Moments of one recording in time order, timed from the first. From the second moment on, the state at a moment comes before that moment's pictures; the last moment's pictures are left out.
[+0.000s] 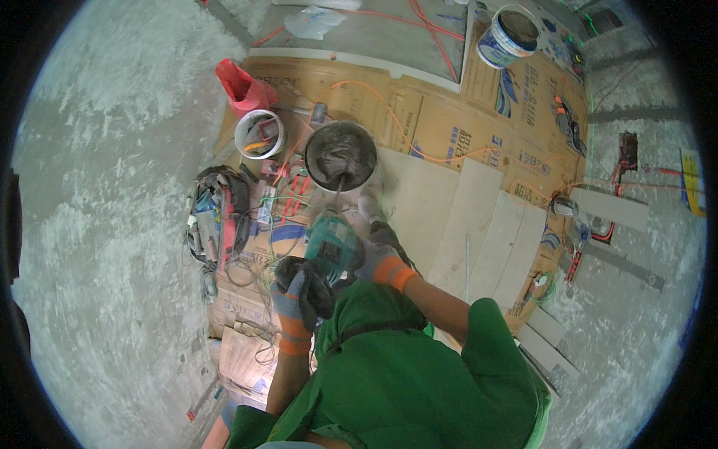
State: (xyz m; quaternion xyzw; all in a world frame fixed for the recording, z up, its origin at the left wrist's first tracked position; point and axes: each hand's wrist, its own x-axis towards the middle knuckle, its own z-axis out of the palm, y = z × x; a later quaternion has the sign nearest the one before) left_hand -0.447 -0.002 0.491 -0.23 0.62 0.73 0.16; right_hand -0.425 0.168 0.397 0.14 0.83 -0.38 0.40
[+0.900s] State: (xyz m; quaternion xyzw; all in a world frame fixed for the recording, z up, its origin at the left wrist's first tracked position) left_hand -0.507 0.017 0.508 -0.15 0.63 0.74 0.16; right_hand -0.475 0.155 0.356 0.07 0.85 -0.39 0.36
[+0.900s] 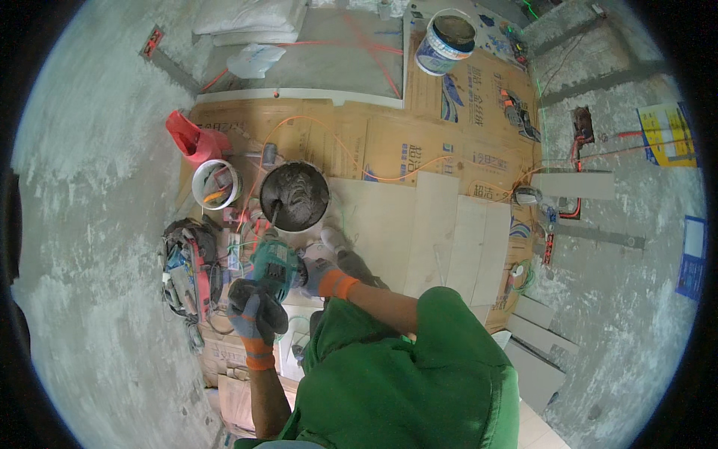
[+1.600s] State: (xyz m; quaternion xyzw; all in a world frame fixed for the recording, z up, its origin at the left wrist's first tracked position) left_hand -0.537 0.054 0.450 -0.14 0.62 0.75 0.18; right_hand -0.497 0.200 0.347 0.19 0.84 -0.43 0.27
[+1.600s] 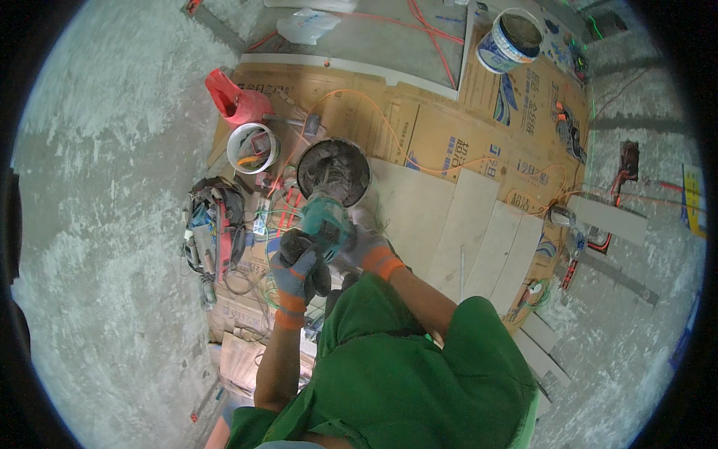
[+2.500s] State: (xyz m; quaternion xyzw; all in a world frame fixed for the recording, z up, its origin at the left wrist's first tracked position) left_hand -0.500 0.055 0.469 -0.15 0.63 0.71 0.28; right_hand -0.438 0.203 0.371 0.24 0.83 -0.44 0.25
